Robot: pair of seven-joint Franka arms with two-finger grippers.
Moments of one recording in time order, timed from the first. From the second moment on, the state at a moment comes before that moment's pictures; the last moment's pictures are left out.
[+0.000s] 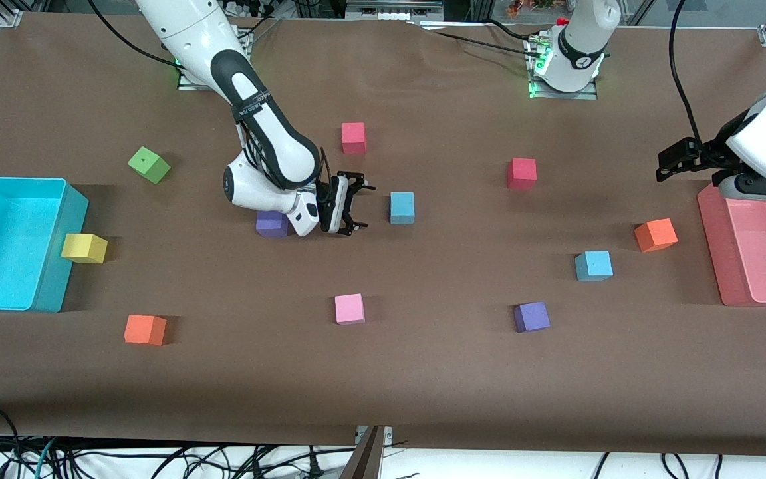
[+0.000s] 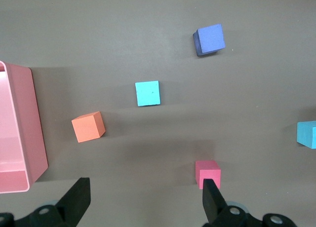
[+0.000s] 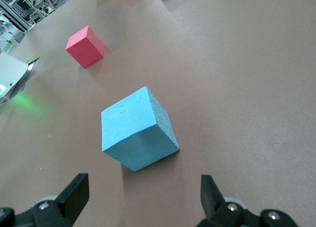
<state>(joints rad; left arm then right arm) -0.14 0.02 0.12 -1.66 -0.02 1.61 0.03 0.53 0.61 0.11 -1.95 1.42 2.42 -1.74</state>
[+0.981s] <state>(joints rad) -0.14 0.02 0.11 -1.66 -0.02 1.61 0.03 0.53 0.61 0.11 -1.95 1.42 2.42 -1.75</state>
